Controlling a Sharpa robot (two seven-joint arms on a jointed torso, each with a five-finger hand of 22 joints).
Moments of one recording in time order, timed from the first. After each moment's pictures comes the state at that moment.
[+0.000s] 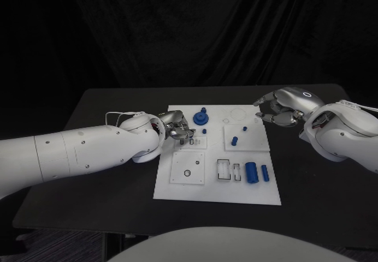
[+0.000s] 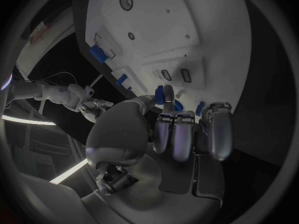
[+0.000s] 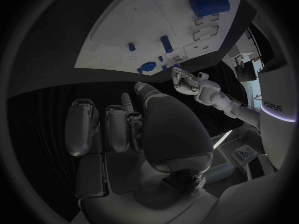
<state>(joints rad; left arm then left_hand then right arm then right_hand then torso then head) 1.25 -0.68 -0.21 1.49 -1.19 -0.29 -0.36 1.15 -0.01 0.37 0.21 0.44 0.99 0.03 0.38 0.99 1.46 -0.03 1.57 1.31 1.47 -0.08 1.57 1.31 0.07 1.43 0.03 1.42 1.31 1.35 -1.02 -0.25 1.62 -1.52 -0.46 -0.11 1.38 -0.03 0.22 0.19 0.37 0.81 0.11 0.08 0.17 1.47 0.00 1.55 1.31 1.46 -0.07 1.39 1.31 0.05 1.47 0.04 1.32 1.31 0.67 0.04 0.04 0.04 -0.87</state>
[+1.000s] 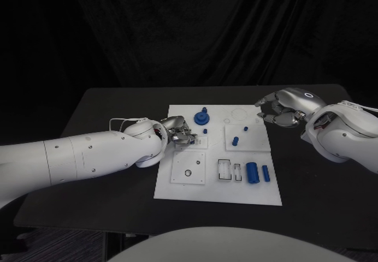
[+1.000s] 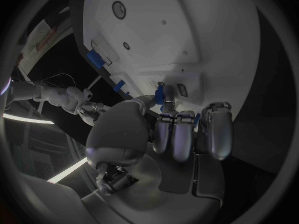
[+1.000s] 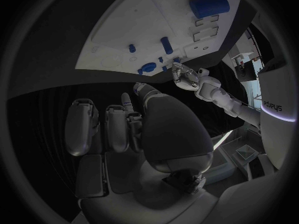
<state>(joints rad) 1.20 -0.66 -0.21 1.46 -1.19 -0.30 -0.34 1.15 0.00 0.37 0.21 0.44 0.99 0.03 0.38 1.00 1.46 -0.03 1.57 1.31 1.47 -0.08 1.57 1.31 0.07 1.42 0.03 1.42 1.31 1.35 -1.03 -0.25 1.62 -1.52 -0.46 -0.11 1.38 -0.03 0.23 0.19 0.40 0.81 0.11 0.08 0.16 1.47 0.00 1.55 1.31 1.46 -0.07 1.39 1.31 0.05 1.47 0.04 1.32 1.31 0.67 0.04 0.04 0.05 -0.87</state>
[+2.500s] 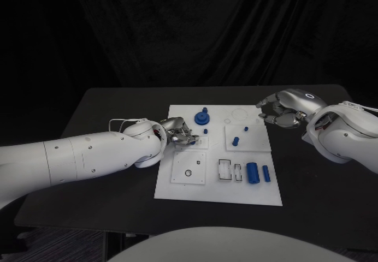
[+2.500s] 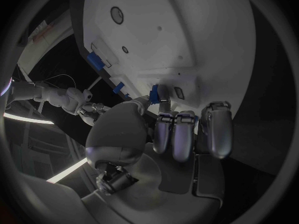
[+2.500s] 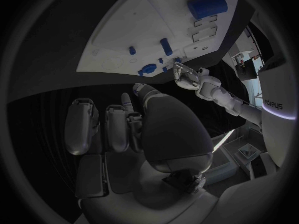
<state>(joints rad) 1.19 -0.66 -0.21 1.45 -1.19 -0.28 -0.33 1.04 -0.01 0.27 0.29 0.23 1.01 0.04 0.31 1.02 1.46 -0.03 1.57 1.31 1.47 -0.08 1.57 1.31 0.07 1.42 0.03 1.41 1.31 1.35 -1.03 -0.25 1.62 -1.51 -0.44 -0.12 1.38 -0.03 0.25 0.18 0.42 0.81 0.11 0.08 0.16 1.47 0.00 1.55 1.31 1.46 -0.07 1.38 1.31 0.05 1.47 0.04 1.31 1.31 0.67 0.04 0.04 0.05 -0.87</state>
